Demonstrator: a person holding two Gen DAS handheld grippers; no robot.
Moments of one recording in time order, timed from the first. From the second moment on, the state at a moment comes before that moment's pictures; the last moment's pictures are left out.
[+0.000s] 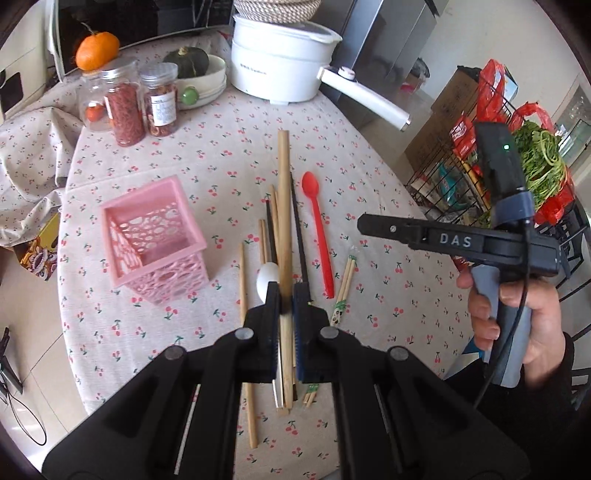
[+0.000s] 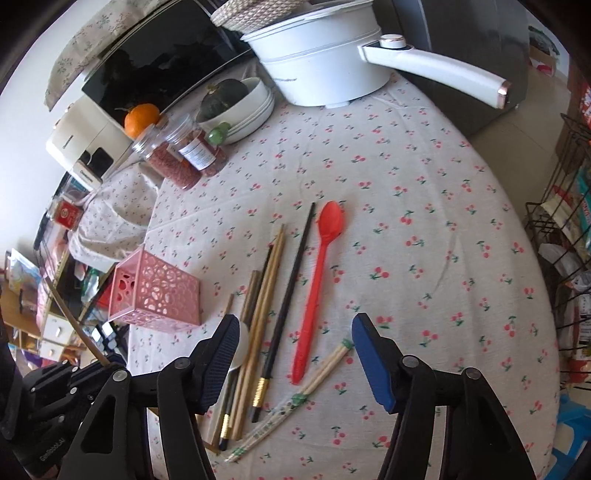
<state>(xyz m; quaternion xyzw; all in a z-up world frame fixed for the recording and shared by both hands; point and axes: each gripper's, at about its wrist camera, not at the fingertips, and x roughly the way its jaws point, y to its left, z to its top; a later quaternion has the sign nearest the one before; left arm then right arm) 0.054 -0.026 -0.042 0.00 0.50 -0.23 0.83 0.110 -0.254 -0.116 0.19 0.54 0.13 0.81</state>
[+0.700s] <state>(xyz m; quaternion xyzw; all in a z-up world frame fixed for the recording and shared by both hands) 0.028 0.098 -0.016 -0.09 0.44 -0.19 0.87 0.117 -0.094 -0.176 0.05 0.62 0.15 0.77</state>
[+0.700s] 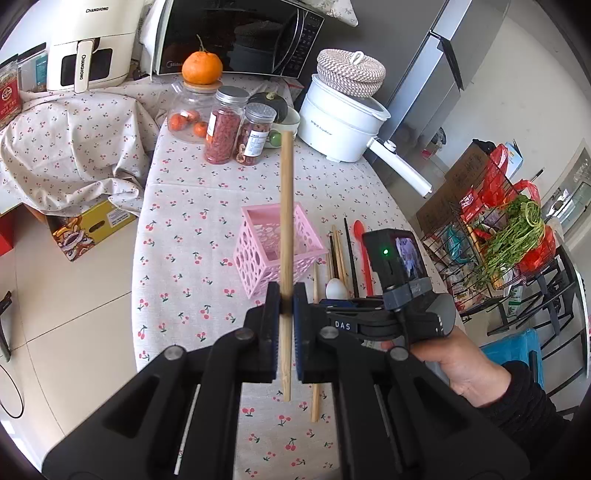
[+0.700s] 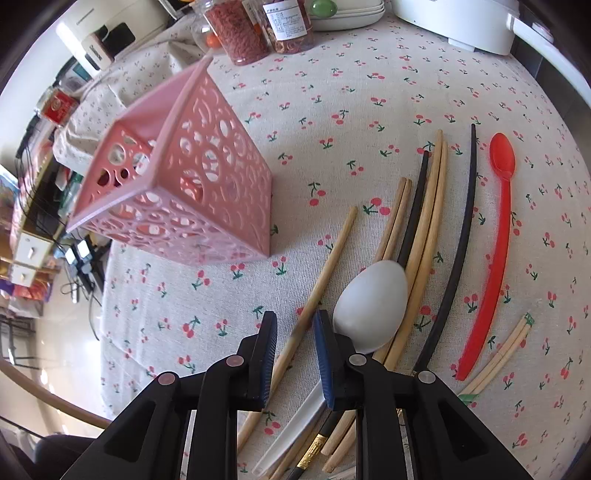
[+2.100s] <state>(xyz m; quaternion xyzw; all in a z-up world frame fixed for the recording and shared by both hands) 0.043 0.086 0.027 -0.12 0.20 -0.13 0.96 0.049 -0.148 0.040 0.14 0.19 0.22 0.95</state>
